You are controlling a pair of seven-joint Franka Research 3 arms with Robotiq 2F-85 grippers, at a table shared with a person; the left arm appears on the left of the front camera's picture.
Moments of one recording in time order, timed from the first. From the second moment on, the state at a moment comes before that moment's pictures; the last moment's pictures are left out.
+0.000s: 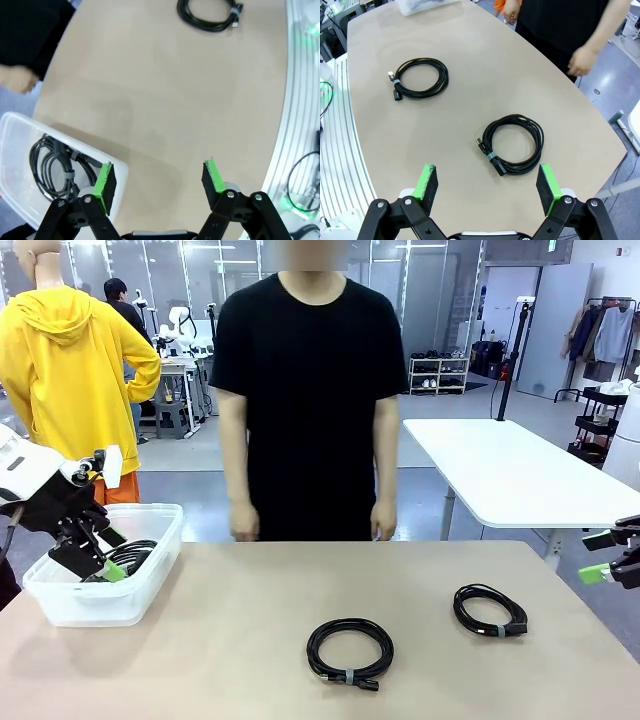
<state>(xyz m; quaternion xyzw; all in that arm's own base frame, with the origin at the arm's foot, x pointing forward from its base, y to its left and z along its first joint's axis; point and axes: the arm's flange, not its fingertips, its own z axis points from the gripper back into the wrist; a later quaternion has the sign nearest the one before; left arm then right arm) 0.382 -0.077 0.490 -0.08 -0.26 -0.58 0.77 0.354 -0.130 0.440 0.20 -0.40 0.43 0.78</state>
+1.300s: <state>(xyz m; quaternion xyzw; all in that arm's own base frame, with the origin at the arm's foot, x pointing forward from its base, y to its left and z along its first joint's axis) 0.381 -0.392 0.388 -0.06 -0.15 -0.71 0.69 0.277 -0.213 0.452 0.31 -0.41 0.43 0.74</state>
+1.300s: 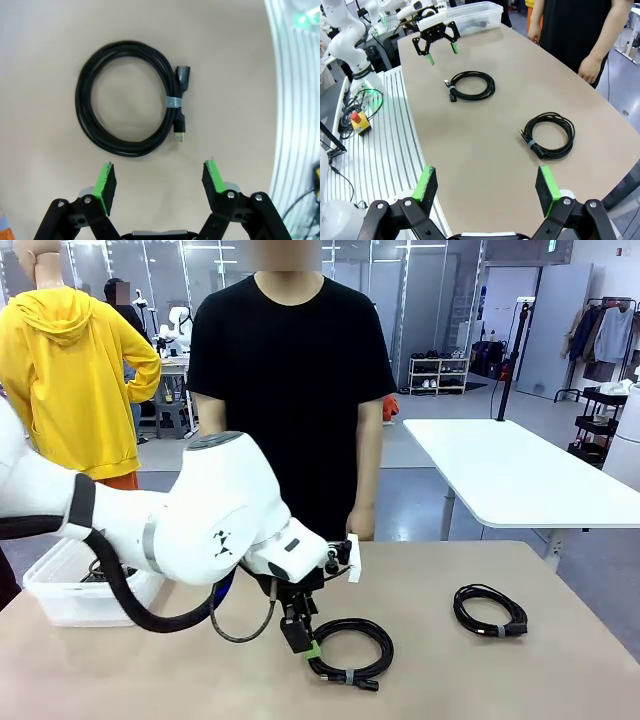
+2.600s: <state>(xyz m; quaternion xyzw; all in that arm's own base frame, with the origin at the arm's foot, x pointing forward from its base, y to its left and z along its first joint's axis) 0.395 -0.485 0.326 -0.01 -0.02 -0.70 0.72 0.276 -0.214 0.452 0.31 -0.41 0.43 0.74</state>
